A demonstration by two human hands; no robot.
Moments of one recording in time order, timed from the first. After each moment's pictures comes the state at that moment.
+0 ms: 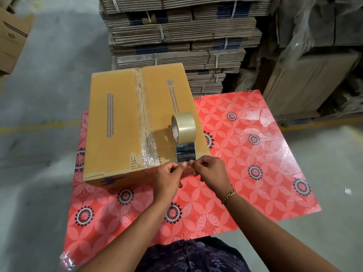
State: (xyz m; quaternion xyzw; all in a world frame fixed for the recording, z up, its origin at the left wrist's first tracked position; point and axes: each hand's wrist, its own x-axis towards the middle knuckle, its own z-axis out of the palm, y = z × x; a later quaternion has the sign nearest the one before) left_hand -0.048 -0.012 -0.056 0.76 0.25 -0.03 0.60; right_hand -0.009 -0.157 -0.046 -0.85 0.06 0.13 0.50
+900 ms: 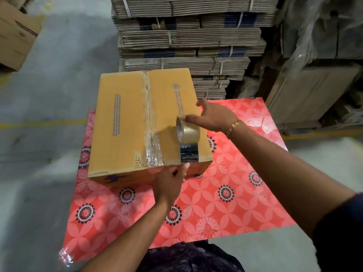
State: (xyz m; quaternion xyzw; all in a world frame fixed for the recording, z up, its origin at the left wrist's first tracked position) left_hand -0.055 -0.009 -0.063 0.83 0.22 -0.01 0.51; right_hand 0.130 -0.134 0.068 -0.96 -0.14 0.18 0.17
